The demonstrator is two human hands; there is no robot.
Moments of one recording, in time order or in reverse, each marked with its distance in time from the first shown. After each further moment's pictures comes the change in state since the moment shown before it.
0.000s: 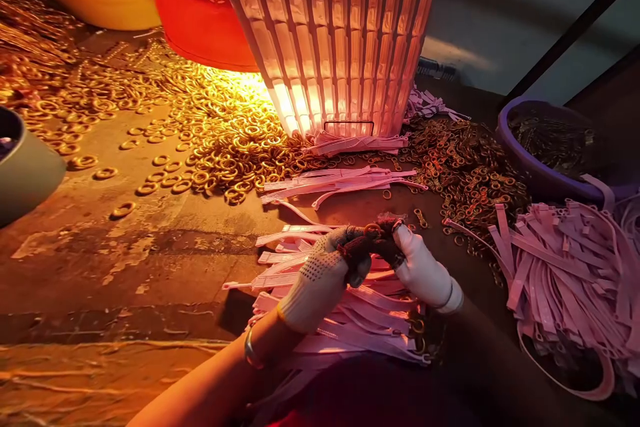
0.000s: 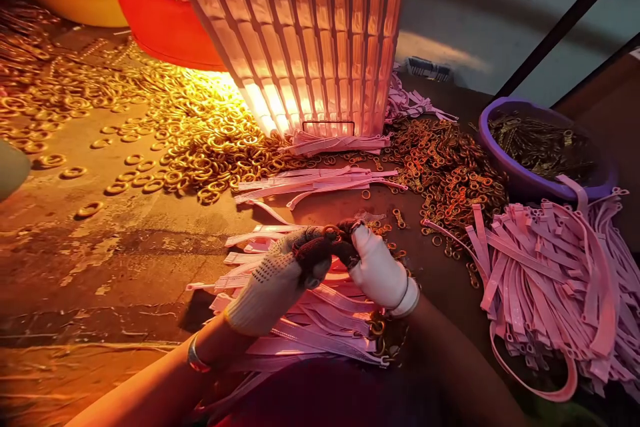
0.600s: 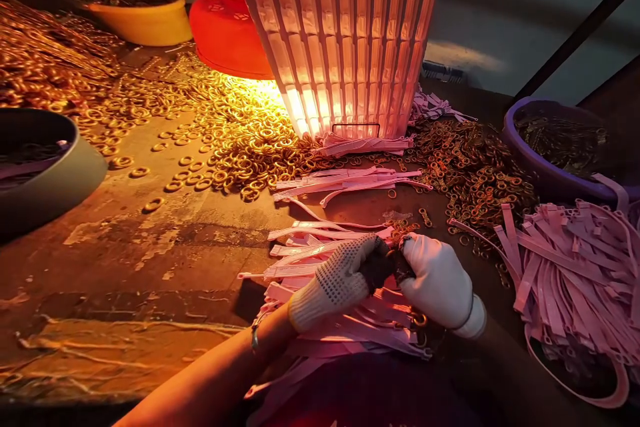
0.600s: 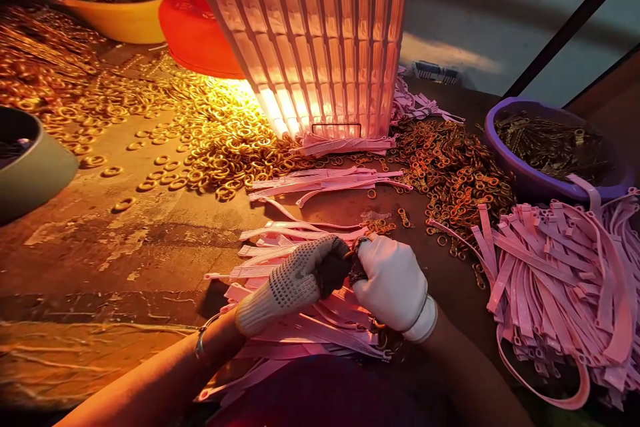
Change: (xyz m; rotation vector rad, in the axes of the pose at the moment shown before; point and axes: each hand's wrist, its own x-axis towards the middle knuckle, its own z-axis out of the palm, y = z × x) left_hand -0.011 0.005 0.004 0.725 -0.168 0.207; right_hand -0.026 -0.039 -0.014 -0.840 0.038 0.004
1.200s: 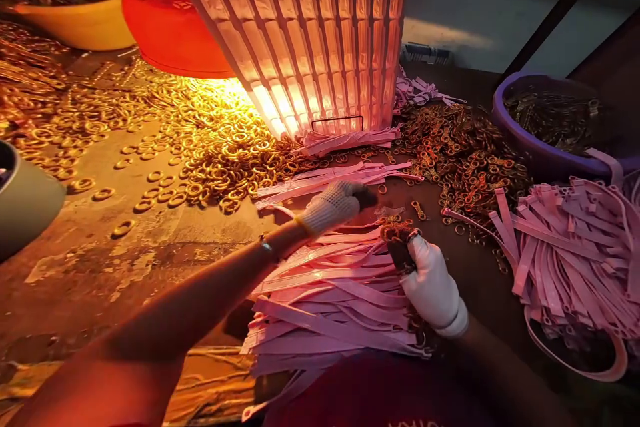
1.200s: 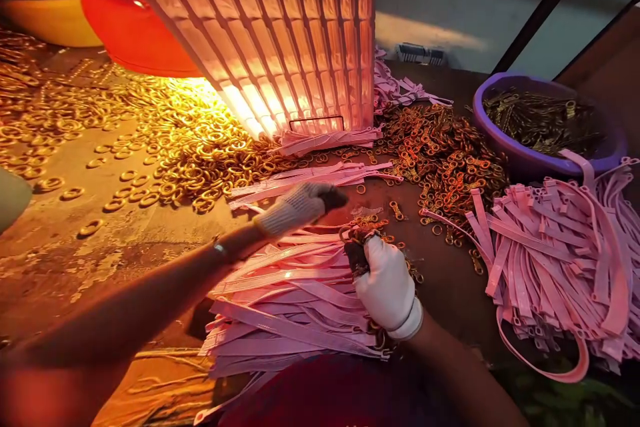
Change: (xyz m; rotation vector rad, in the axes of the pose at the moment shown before) left_hand 0.118 -0.026 -0.040 0.433 -0.071 -0.155; right_hand -0.014 0.003 0.036 0.418 0.113 0.333
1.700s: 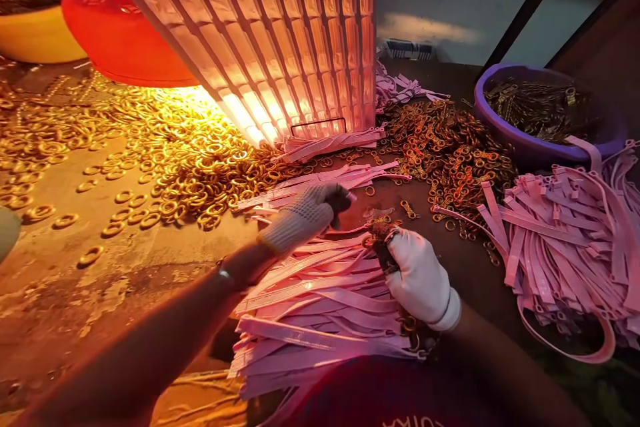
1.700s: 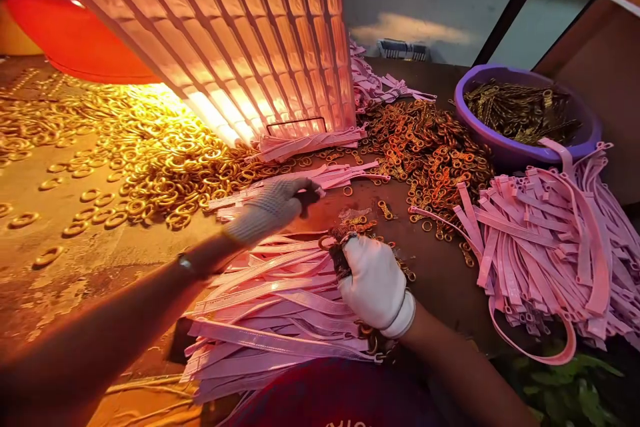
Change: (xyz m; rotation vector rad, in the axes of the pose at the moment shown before) left_hand 0.004 0.000 -0.016 0.126 0.061 -0.008; right_hand 0.010 -0.006 -0.013 -0.181 -0.117 -0.101
